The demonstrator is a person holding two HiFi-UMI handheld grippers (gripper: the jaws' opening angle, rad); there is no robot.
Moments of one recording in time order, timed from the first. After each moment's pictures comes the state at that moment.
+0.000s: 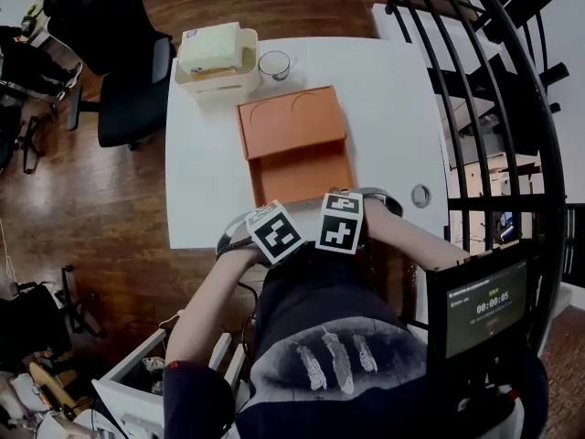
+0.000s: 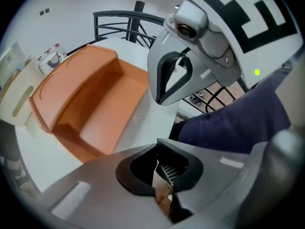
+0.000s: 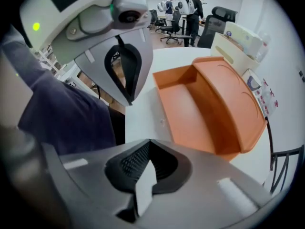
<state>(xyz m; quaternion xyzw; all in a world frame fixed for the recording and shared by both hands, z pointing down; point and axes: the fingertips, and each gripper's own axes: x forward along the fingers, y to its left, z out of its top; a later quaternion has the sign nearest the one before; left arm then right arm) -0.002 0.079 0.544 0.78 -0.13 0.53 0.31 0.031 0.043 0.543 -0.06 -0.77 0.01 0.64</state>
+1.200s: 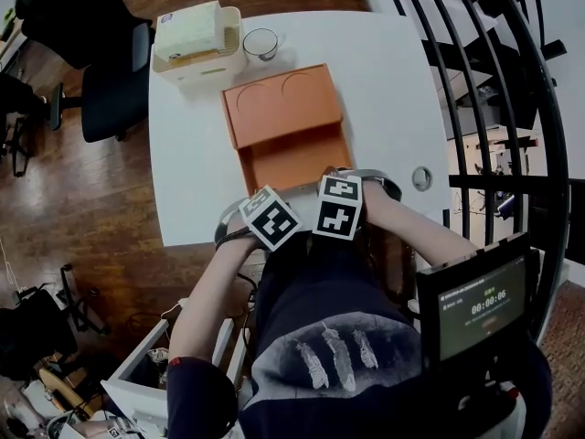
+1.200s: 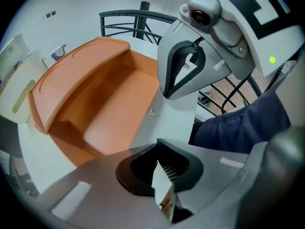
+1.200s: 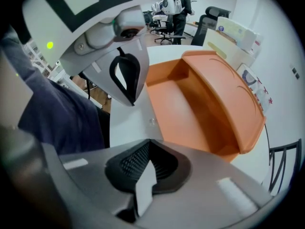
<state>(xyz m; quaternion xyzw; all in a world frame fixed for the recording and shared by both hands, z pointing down) -0.013 0.050 0.593 0.77 -0.17 0.54 0.30 0.028 0.016 0.574 -0.03 -0.77 0.01 0.63</state>
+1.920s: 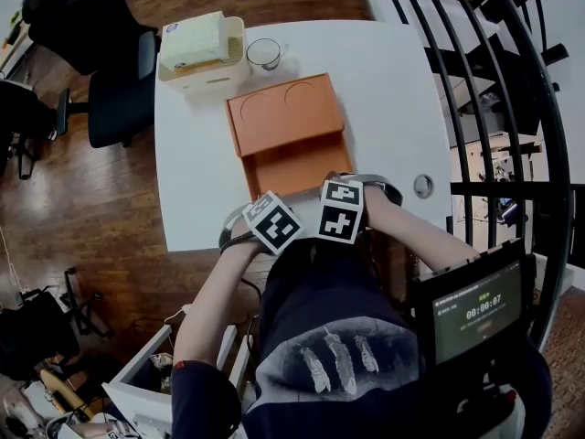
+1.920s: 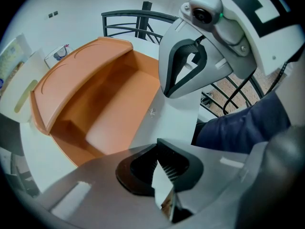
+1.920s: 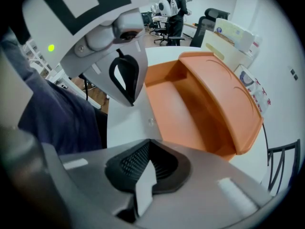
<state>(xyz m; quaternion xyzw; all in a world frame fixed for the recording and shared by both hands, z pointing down) -0.012 0.043 0.591 0.77 -0.18 0.54 0.30 0.030 0.008 0.571 -0.02 -0.77 0.01 0.63</state>
